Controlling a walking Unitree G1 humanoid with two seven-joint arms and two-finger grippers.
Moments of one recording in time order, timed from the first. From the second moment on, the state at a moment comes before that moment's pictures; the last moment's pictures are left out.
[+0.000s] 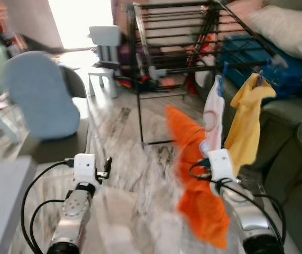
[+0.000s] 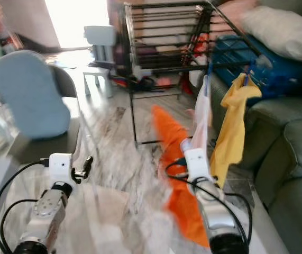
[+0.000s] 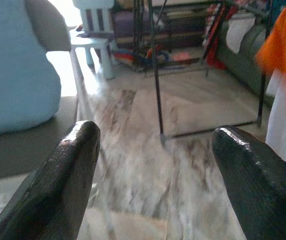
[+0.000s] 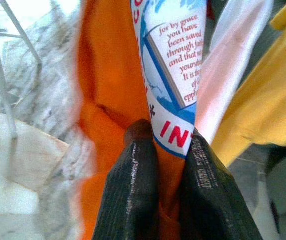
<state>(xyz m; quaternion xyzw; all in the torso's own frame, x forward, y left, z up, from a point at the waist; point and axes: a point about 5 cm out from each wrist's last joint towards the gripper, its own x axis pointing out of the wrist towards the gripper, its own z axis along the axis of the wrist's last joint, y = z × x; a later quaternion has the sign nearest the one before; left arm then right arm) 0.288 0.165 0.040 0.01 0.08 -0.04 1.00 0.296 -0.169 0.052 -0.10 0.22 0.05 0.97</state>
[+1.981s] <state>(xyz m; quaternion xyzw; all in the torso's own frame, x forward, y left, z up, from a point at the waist) 0.283 0.133 0.033 -0.03 0.09 -0.09 0.99 0.312 -0.167 0.055 -0.13 0.24 0.05 0.96</state>
